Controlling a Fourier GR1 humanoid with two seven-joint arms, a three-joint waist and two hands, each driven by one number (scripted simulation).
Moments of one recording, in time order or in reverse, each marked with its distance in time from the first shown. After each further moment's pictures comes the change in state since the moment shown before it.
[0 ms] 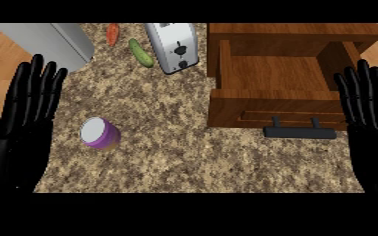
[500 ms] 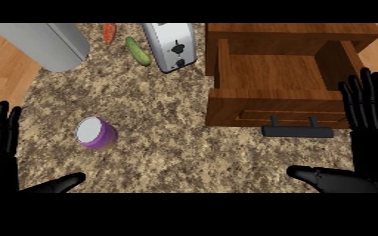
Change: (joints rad) left arm 0.239 -0.068 0.123 -0.062 -0.033 0.169 0.099; right arm 0.046 0.027 -0.046 0.020 -0.028 -0.039 0.073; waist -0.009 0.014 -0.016
